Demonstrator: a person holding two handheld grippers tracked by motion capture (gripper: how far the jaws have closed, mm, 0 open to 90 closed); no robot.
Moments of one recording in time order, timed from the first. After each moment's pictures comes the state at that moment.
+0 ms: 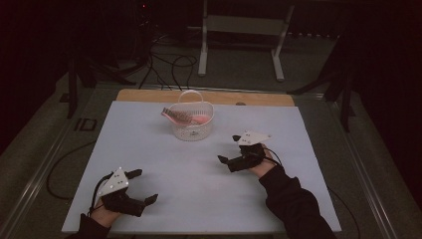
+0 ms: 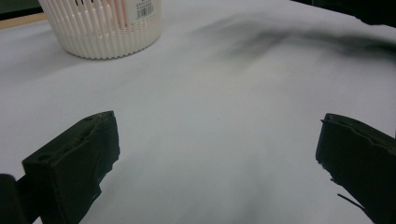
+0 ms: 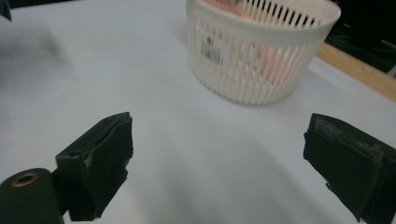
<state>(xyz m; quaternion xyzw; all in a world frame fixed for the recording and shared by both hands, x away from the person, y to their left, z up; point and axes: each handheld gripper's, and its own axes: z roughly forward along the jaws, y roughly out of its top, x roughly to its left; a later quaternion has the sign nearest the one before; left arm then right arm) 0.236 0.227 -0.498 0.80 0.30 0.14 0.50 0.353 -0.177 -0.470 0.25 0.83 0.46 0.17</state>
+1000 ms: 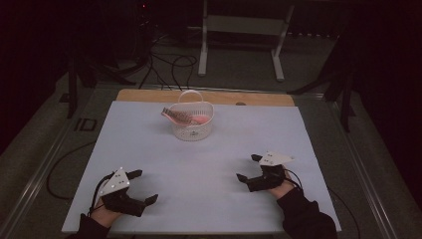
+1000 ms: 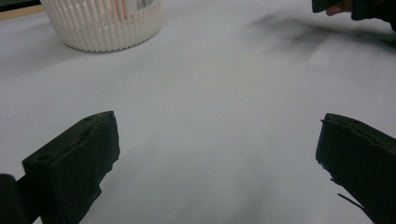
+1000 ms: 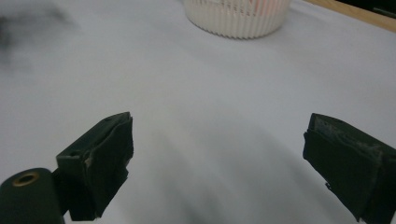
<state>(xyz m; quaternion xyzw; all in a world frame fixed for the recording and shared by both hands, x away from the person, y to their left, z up) 0.238 0.227 -0.500 0.80 0.30 0.14 0.49 0.304 -0.235 -0.497 0.29 0.82 0.46 0.15</state>
